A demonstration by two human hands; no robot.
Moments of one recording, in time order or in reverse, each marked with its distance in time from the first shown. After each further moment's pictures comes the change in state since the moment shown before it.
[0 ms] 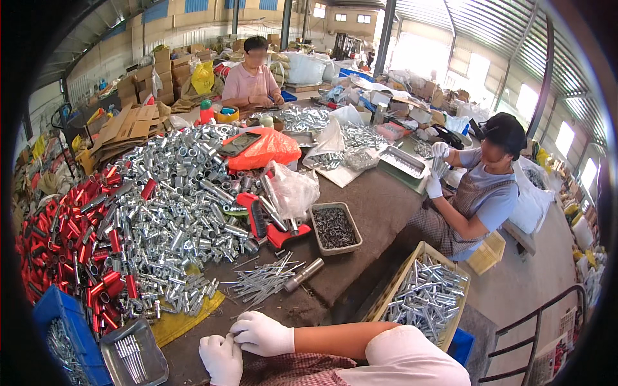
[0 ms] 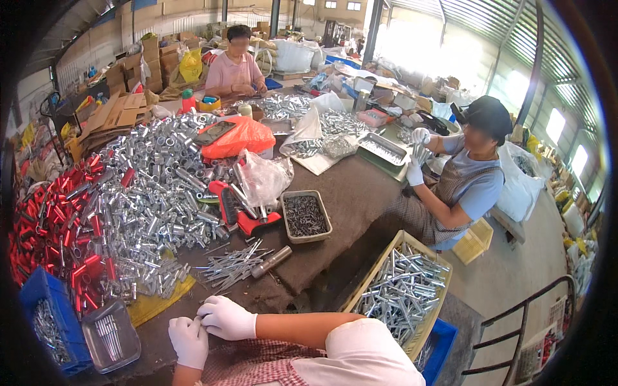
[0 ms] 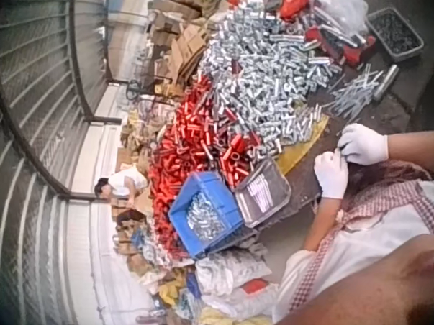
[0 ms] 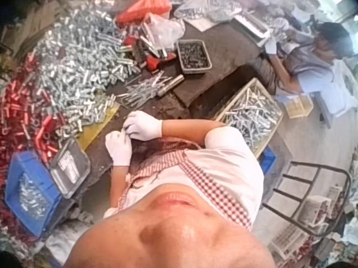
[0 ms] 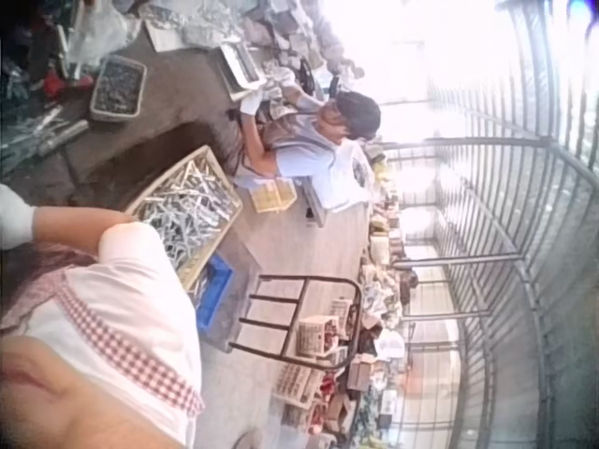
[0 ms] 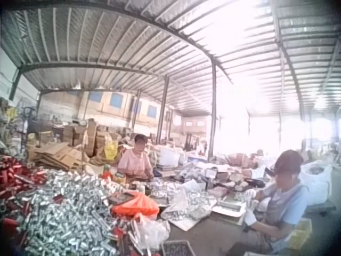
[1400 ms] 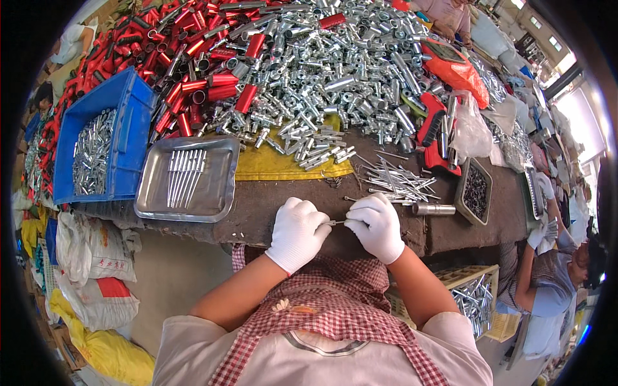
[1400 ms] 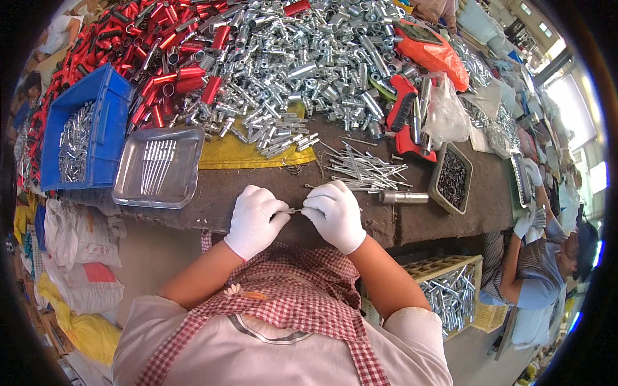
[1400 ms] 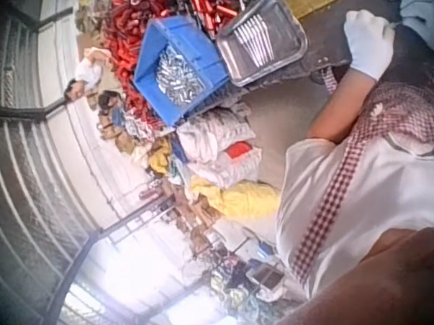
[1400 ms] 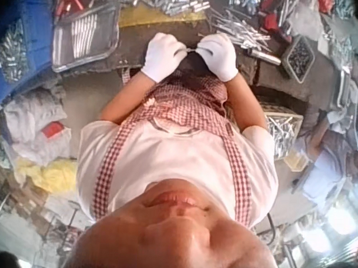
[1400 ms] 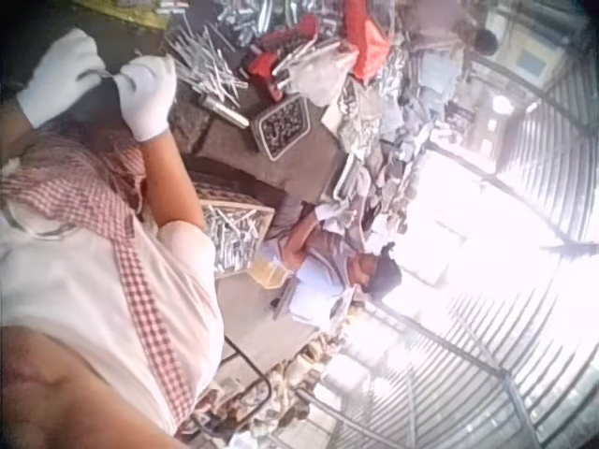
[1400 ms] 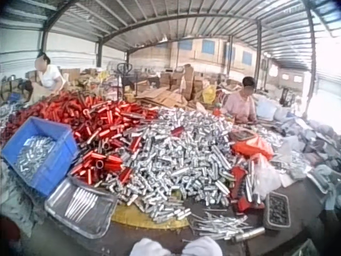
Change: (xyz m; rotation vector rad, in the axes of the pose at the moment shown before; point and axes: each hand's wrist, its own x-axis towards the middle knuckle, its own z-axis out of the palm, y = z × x) left_hand -0.002 -0.017 -0.004 -0.251 0.011 -0.193; right_hand 0.019 0.023 -0.008 -0.048 0.033 0.024
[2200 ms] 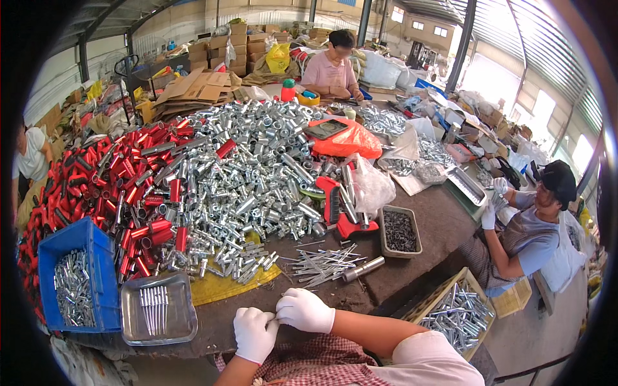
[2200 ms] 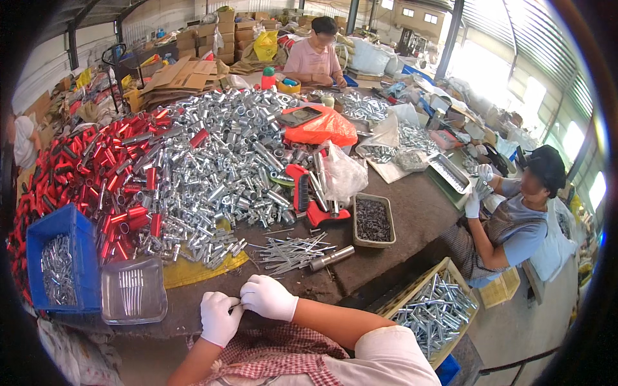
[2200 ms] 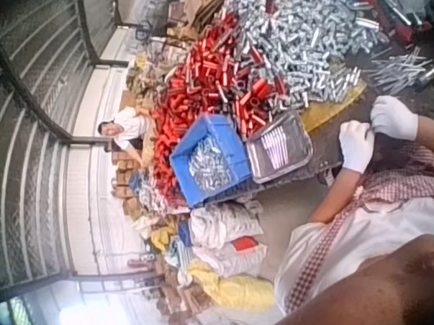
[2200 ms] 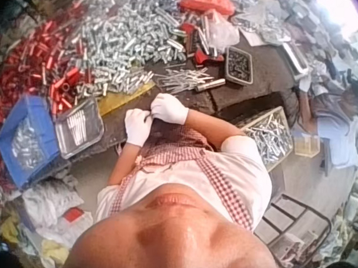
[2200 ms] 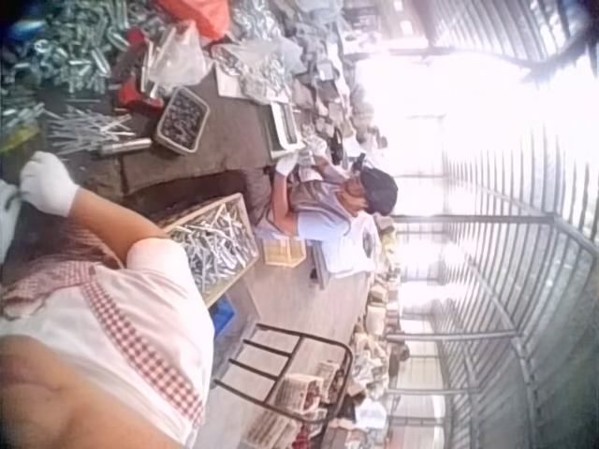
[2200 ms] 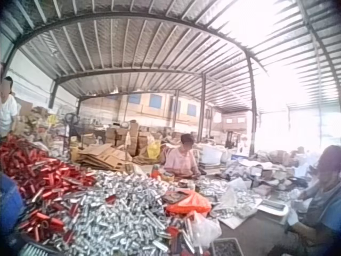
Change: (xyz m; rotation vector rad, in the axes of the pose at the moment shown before) left_hand -0.001 0.006 -0.002 0.055 -0.043 0.050; right_hand -0.001 -0.004 0.016 -0.101 -0.170 -0.196
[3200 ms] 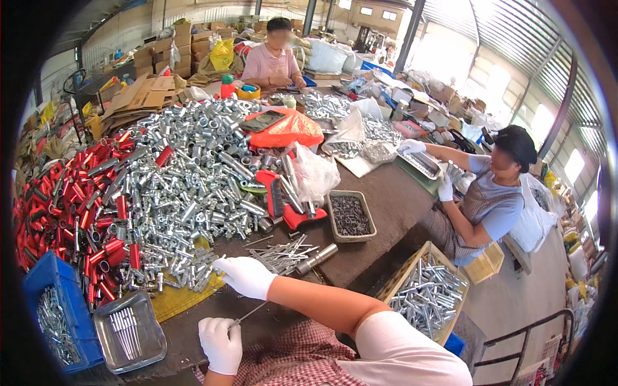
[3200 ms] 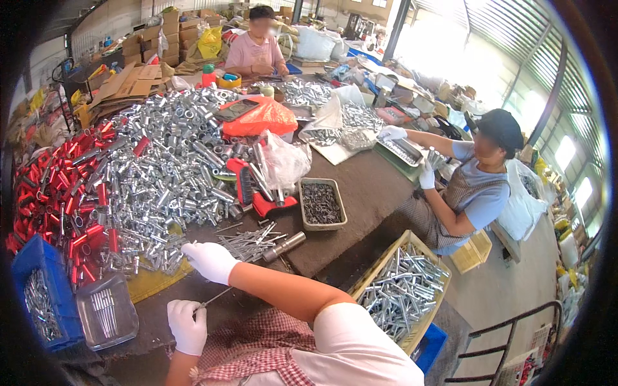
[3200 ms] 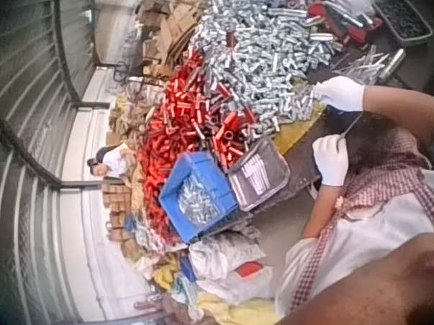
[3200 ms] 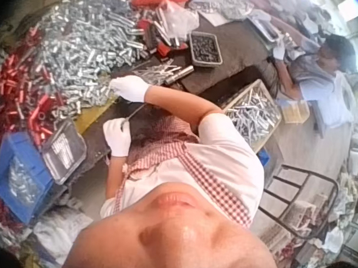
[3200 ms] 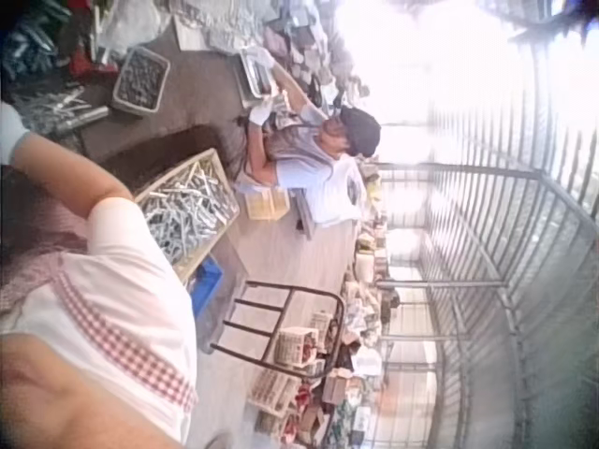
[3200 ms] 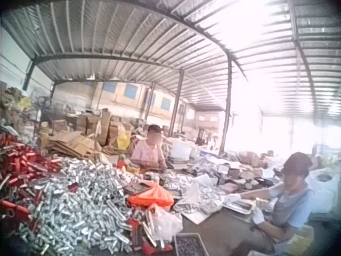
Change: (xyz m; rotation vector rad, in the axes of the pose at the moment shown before) left_hand -0.007 0.010 -0.001 -0.042 0.100 0.023; right_hand 0.056 0.039 -0.016 0.090 -0.010 0.531
